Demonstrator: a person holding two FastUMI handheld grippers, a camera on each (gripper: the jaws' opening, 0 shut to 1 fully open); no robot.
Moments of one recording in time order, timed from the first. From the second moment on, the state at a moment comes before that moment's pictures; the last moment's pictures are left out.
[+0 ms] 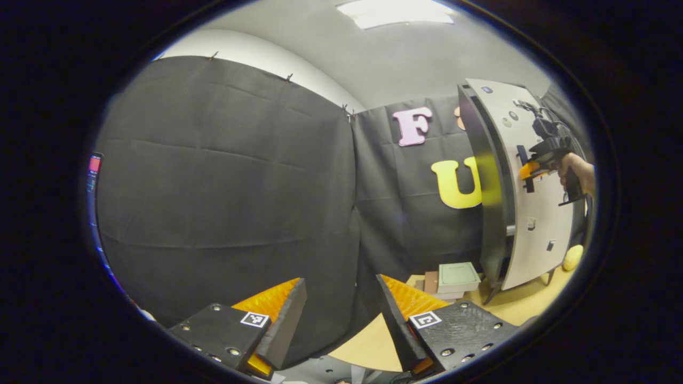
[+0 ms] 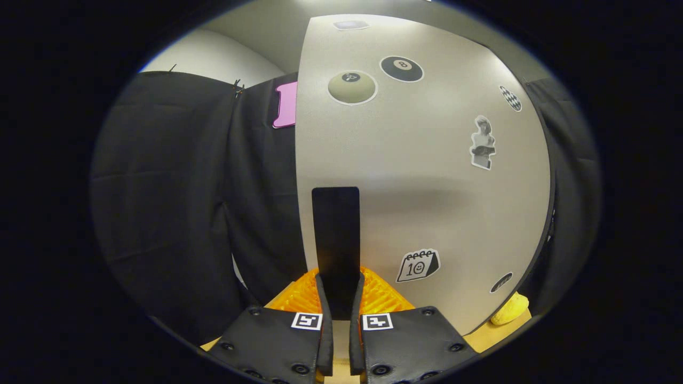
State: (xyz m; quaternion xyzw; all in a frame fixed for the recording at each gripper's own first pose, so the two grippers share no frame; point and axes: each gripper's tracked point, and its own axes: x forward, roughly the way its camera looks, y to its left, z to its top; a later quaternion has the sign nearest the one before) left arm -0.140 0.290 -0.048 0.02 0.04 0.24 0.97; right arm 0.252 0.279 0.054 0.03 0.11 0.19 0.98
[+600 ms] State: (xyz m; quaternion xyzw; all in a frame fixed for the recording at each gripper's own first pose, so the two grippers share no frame) left arm -0.112 0.249 -0.033 0.02 0.02 0.13 0.99; right arm 0.201 0.251 0.062 0.04 0.11 0.24 0.96
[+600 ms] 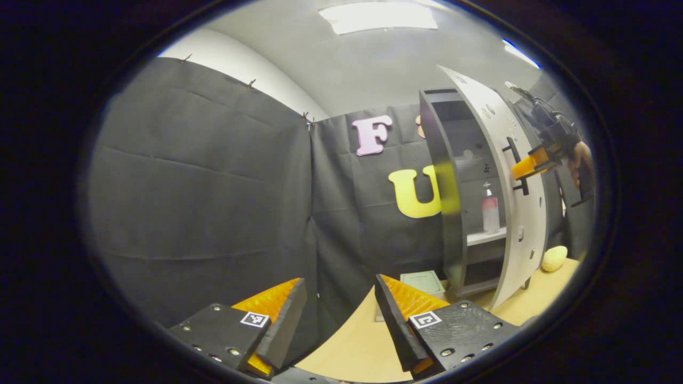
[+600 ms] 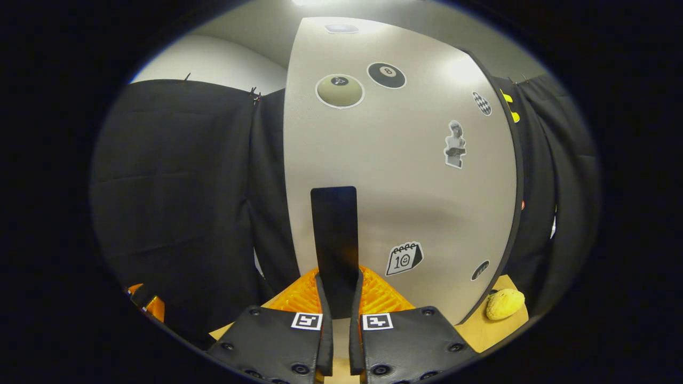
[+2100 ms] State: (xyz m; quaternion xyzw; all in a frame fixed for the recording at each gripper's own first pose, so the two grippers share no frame) left arm -0.073 -0.070 0.014 0.03 0.00 0.00 1.00; right arm 0.176 0.142 0.064 0.02 0.07 0.30 0.95
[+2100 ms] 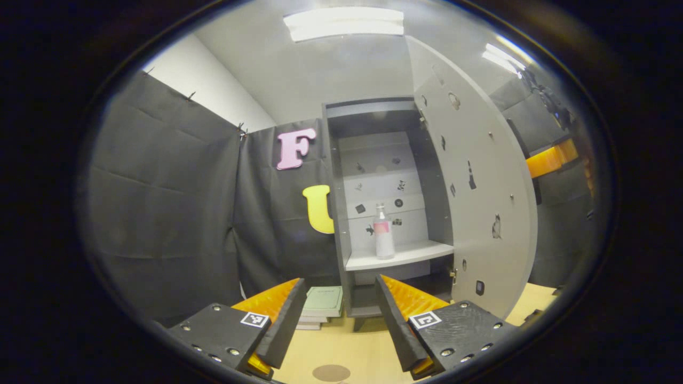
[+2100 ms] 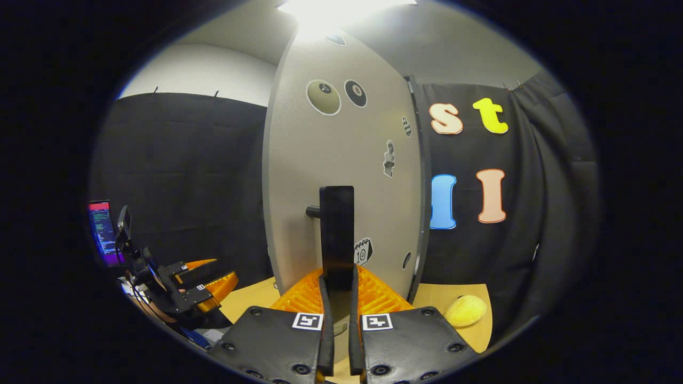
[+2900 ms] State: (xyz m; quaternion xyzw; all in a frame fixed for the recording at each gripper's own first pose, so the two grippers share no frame) left arm -0.044 -0.134 0.026 0.01 0.01 0.00 1.00; right arm 0.158 0.088 0.068 0.05 0.06 0.26 0.96
